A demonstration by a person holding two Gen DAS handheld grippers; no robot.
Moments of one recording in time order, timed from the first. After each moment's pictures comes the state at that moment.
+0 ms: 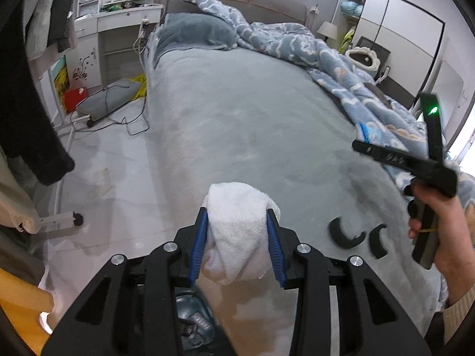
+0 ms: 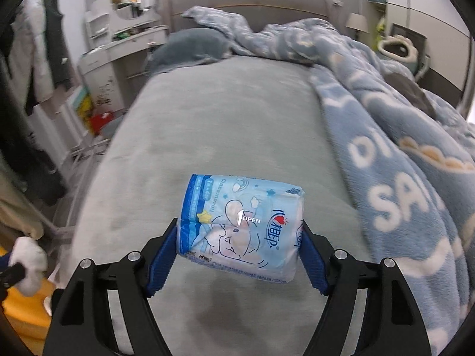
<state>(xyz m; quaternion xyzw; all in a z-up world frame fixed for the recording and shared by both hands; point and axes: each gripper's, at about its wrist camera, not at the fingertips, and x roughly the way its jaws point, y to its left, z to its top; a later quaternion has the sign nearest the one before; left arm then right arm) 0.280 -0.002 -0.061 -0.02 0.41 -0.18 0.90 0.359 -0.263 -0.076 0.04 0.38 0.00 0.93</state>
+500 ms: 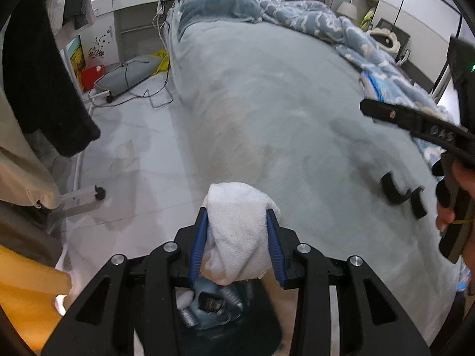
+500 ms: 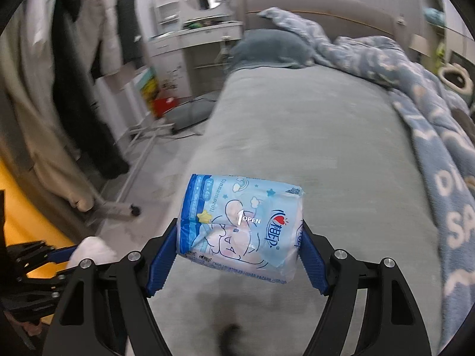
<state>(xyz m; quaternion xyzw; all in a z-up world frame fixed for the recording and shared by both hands) 0.272 0.052 -0.097 0.00 0.46 -0.14 0.88 0.347 -0.144 -0.063 0.00 0.37 0.15 0.92</state>
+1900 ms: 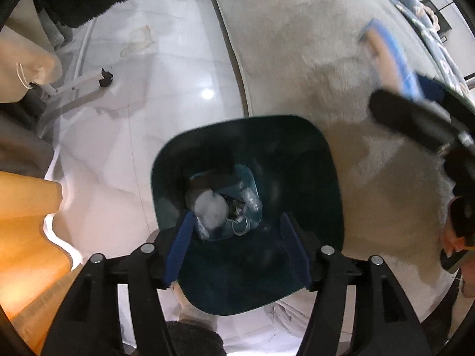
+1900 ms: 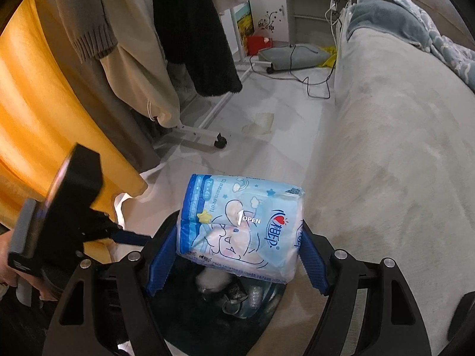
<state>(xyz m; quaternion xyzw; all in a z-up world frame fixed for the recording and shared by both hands) 0.239 0.148 -0.193 -0.05 0.65 -0.12 0.75 0.309 0.031 -0.132 -0.07 0.47 0.31 0.82</state>
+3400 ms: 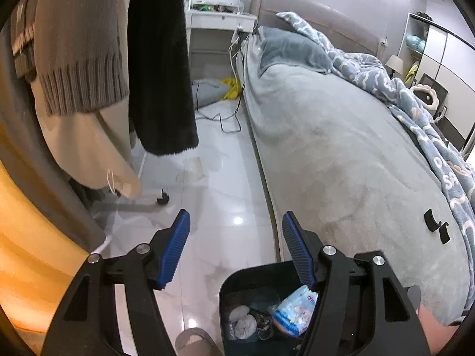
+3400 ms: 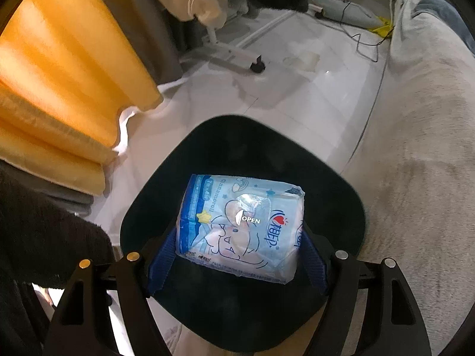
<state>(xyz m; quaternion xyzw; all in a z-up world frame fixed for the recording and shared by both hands) 0.236 0.200 -0.063 -0.06 0.38 -0.02 0.92 0.263 0.104 -0.214 -0.20 0.56 0.35 0.72</state>
